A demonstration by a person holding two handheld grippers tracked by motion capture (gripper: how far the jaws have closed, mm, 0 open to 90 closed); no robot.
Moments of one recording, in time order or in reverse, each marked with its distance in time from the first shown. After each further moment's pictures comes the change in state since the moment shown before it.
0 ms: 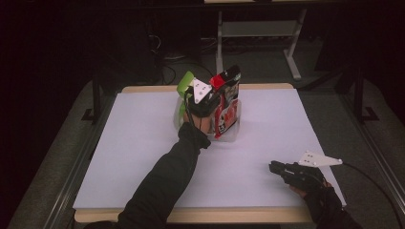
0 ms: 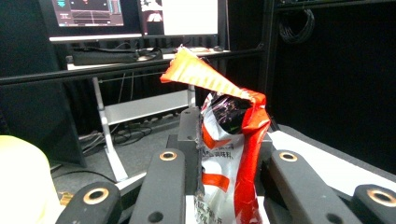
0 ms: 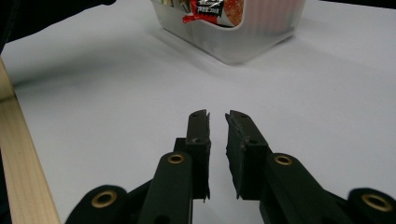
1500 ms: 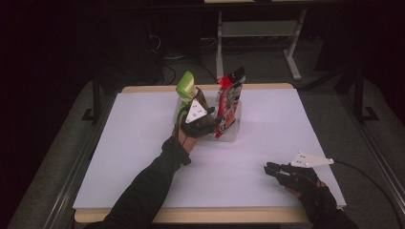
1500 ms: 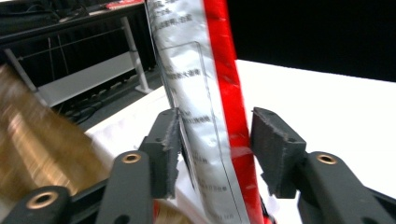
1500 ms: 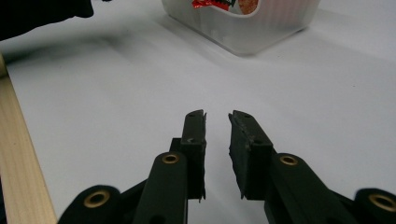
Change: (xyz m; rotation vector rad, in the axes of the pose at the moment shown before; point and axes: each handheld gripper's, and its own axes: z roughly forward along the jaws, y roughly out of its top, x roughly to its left) left arm 0.013 -0.054 -0.034 0.235 -0.284 0.160; right arm 0.008 0.001 0.012 0.047 0.007 -0.028
